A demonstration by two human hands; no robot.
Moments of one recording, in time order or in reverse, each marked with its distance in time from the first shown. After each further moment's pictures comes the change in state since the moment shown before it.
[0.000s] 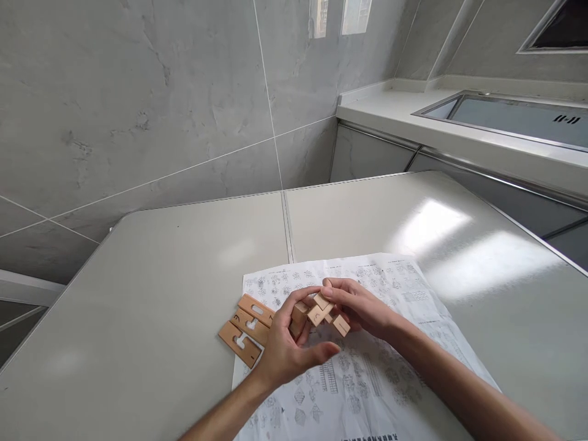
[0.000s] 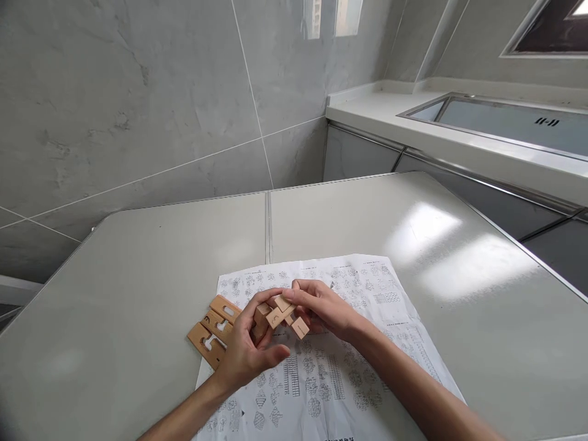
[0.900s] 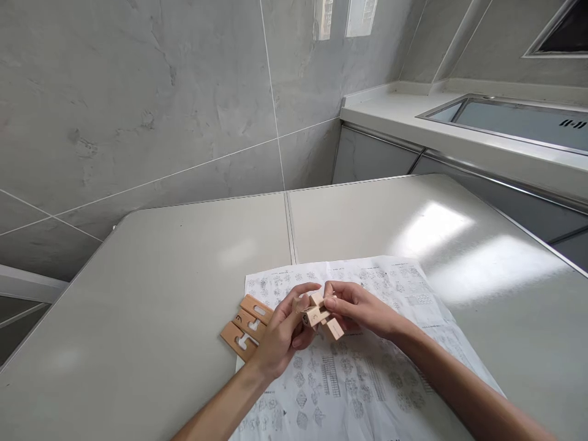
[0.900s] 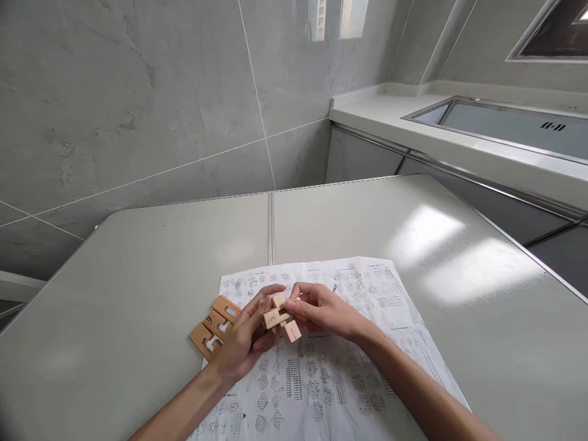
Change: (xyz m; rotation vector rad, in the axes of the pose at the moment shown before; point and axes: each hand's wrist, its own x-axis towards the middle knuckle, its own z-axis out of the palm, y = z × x) left_hand 0.011 0.001 -0.013 -0.295 -0.011 -0.232; right_hand -0.002 -0.002 -0.003 -0.160 -0.057 -0.023
